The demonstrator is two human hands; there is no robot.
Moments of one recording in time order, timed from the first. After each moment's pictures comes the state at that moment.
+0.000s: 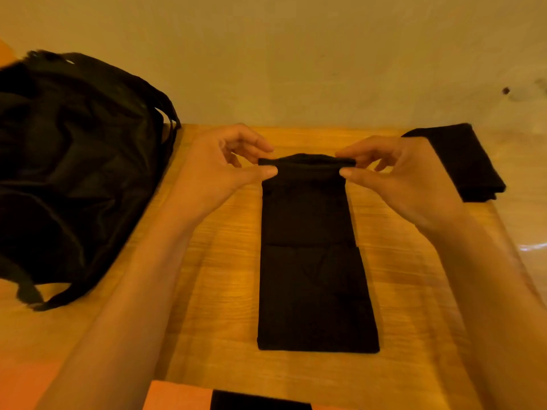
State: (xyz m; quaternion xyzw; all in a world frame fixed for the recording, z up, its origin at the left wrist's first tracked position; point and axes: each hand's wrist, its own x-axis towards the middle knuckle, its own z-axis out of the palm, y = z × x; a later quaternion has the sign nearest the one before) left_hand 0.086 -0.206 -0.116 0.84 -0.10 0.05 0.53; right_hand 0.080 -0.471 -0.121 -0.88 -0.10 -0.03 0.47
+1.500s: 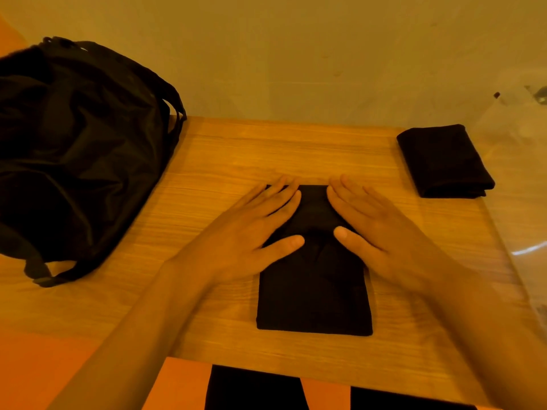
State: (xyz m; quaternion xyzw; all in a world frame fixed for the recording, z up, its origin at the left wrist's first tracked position) left_hand 0.027 -0.216 -0.163 0.94 -0.31 -0.11 0.11; right_hand 0.026 -0.477 -0.166 -0.94 -0.28 0.08 0.16
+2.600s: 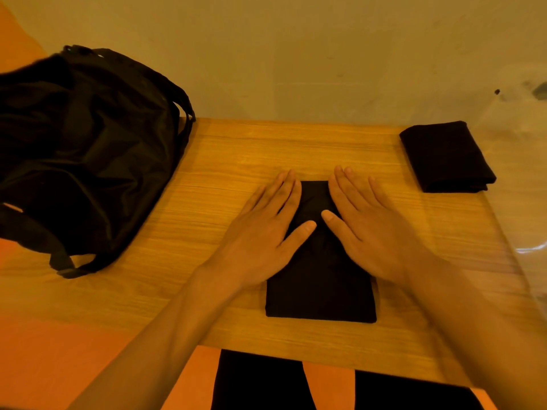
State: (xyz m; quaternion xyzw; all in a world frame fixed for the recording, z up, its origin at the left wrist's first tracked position) left_hand 0.012 -0.235 -0.178 0.97 -0.20 -0.05 0.11; right_hand 0.024 -0.446 -0.173 -0.98 -0.19 0.05 0.07
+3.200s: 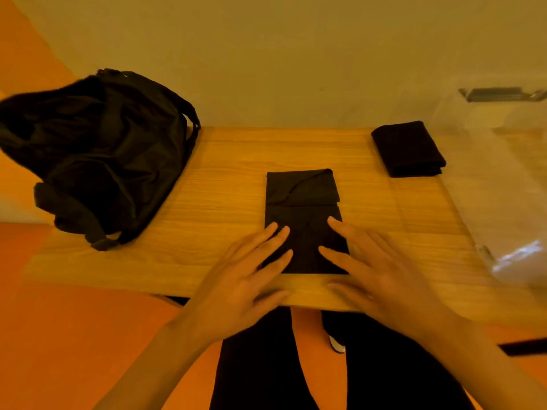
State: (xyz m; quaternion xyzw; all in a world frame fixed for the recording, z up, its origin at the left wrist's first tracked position) left_hand -0.107 -0.202 -0.187 0.91 -0.36 0.11 0.15; right_hand -0.099 -0.482 -0.171 -0.94 -0.32 -0.08 0.11
